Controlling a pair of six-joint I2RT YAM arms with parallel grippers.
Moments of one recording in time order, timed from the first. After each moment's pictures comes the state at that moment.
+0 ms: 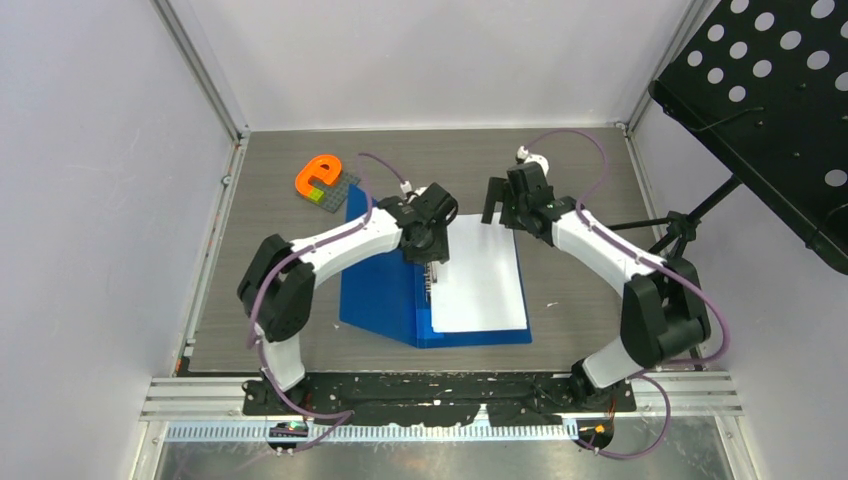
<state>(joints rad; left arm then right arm) -0.81 1.87 1.45 -0.75 -0.17 -0.82 0.40 1.49 1.03 -0.33 0.21 0.46</state>
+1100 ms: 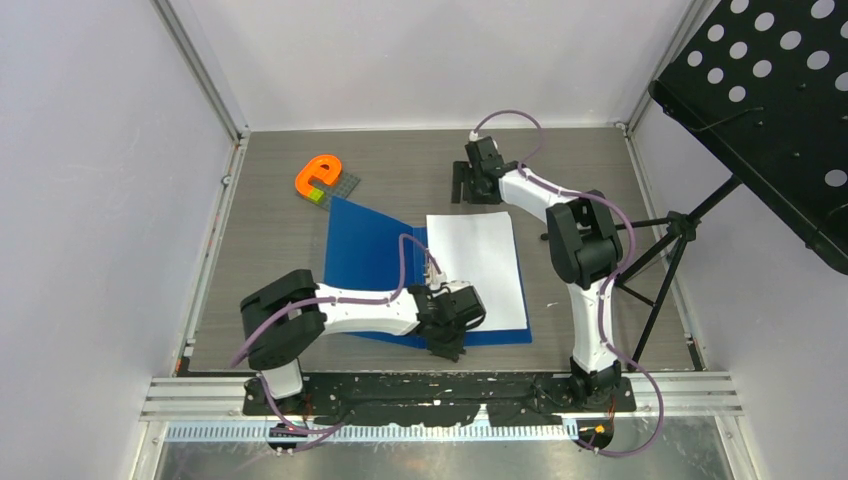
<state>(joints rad) -1.23 1.73 1.05 -0.52 -0.01 -1.04 0.42 2.14 1.61 -0.35 0.09 0.37</state>
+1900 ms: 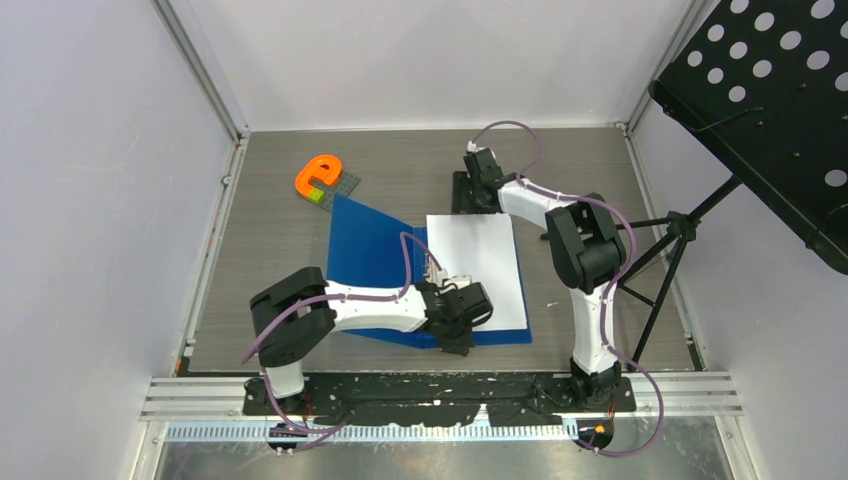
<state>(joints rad) -1.23 1.80 1.11 -0.50 -0.03 -1.15 0.44 2.12 1.50 -0.26 0.08 0.38</state>
